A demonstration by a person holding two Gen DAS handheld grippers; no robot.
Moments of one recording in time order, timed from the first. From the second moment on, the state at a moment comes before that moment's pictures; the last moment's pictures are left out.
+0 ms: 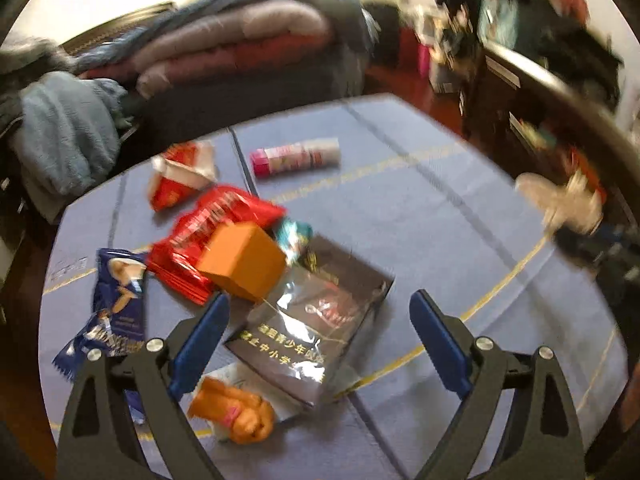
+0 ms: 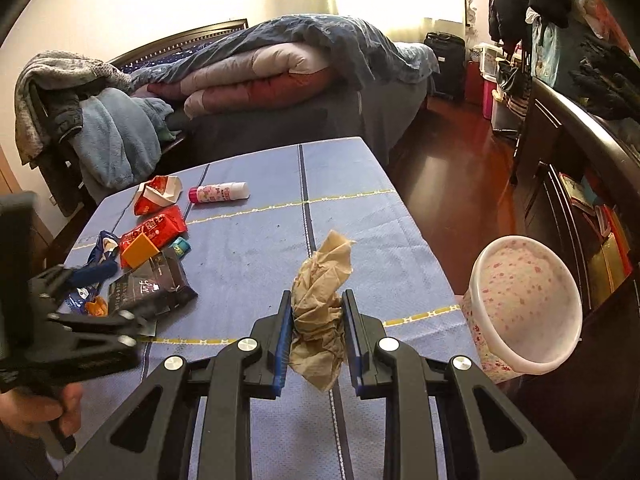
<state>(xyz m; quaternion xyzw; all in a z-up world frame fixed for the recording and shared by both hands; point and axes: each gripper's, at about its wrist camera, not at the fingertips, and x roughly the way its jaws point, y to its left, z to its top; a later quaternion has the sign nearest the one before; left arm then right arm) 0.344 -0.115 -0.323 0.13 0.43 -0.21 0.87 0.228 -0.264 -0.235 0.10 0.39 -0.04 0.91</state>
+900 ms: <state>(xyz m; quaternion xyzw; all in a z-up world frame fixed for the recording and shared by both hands) 0.284 -0.142 -0.227 0.05 0.32 -0.30 0.90 0.190 -0.283 -0.205 0.11 0.36 -0.05 0.92</state>
